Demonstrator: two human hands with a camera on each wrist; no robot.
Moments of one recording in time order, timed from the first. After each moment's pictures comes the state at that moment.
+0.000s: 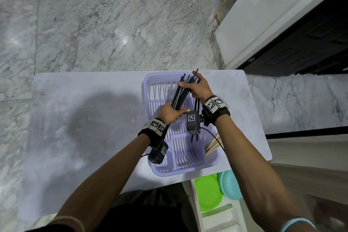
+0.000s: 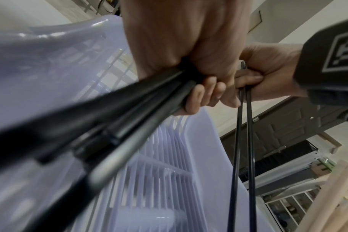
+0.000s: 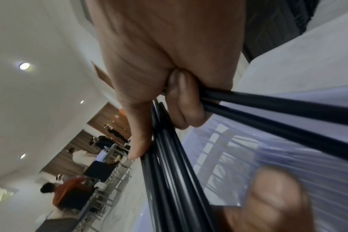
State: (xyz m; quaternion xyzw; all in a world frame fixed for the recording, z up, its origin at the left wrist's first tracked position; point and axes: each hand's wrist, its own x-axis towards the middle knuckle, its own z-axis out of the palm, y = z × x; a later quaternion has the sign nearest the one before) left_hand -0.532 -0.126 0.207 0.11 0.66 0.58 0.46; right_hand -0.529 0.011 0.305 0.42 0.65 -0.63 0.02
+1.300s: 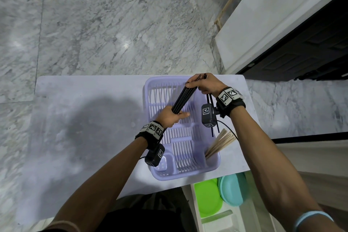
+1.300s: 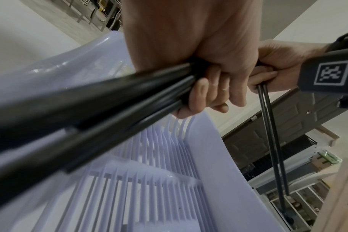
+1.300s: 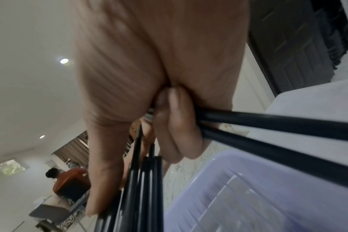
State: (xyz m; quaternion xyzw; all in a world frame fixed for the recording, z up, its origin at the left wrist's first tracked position) left_hand -0.538 -0.131 0.218 0.14 0.68 0.54 0.47; right_hand -0.540 0.054 0.329 0.32 0.76 -0.55 0.15
